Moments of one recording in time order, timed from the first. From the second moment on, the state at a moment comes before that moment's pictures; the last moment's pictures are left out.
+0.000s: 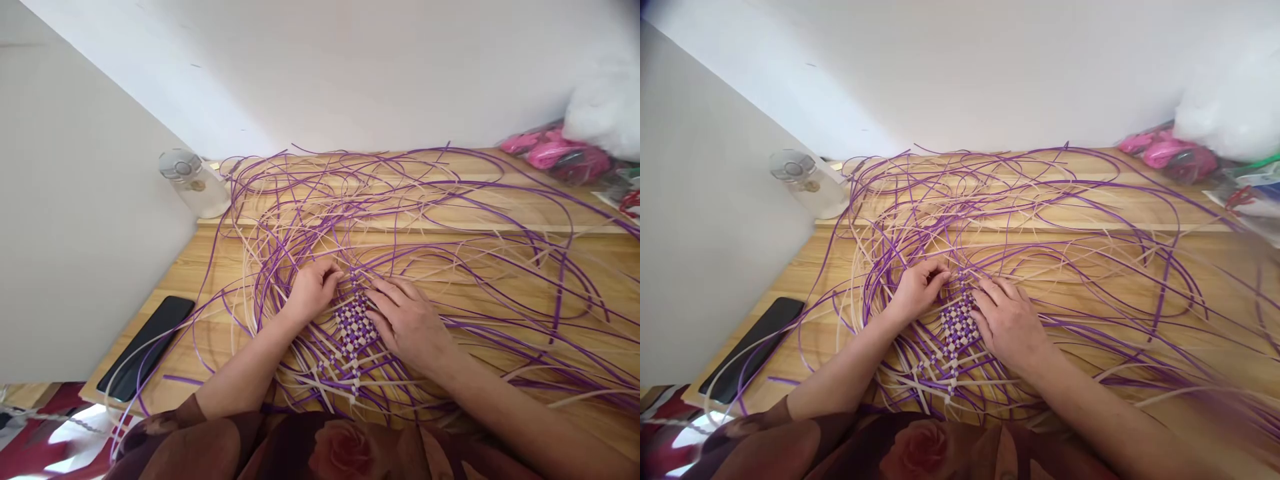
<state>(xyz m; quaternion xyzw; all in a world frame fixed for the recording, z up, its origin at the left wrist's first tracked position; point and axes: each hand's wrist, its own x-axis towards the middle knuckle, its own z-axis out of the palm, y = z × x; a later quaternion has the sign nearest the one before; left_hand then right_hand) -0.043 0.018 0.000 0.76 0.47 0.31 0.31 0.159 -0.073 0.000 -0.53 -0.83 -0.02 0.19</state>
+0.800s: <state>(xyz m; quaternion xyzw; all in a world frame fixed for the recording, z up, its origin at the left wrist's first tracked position) -0.025 0.002 0.018 0.46 0.39 0.29 0.75 0.205 -0.012 0.049 -0.42 -0.90 -0.02 0.08</state>
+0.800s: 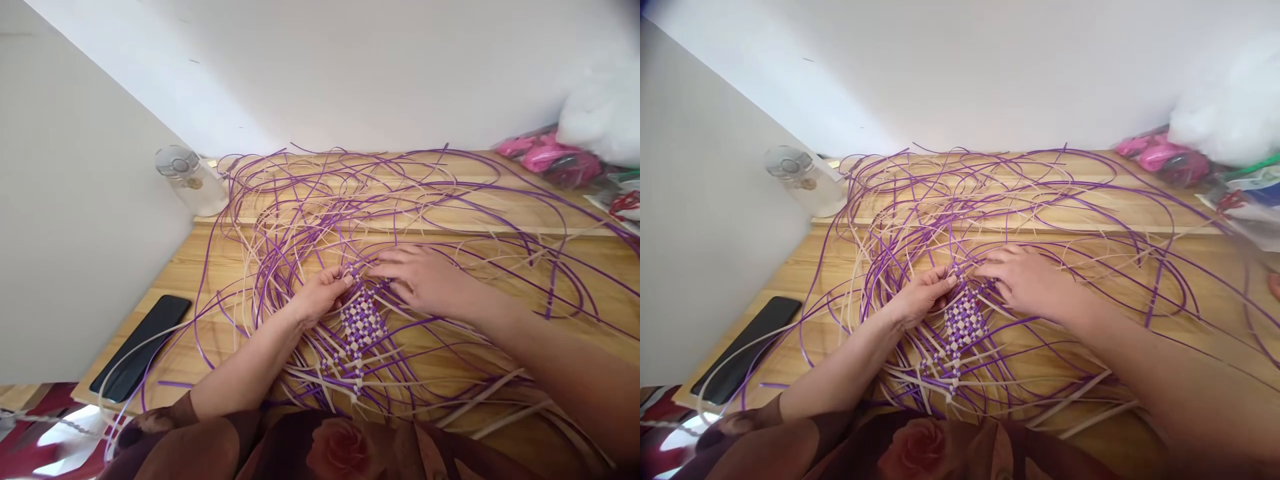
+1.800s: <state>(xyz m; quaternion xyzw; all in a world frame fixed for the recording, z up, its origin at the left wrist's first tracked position) -0.007 0.000 -0.004 0.44 0.35 0.33 0.76 0.209 -0.018 0.079 -0.56 -0.78 0.19 0.20</state>
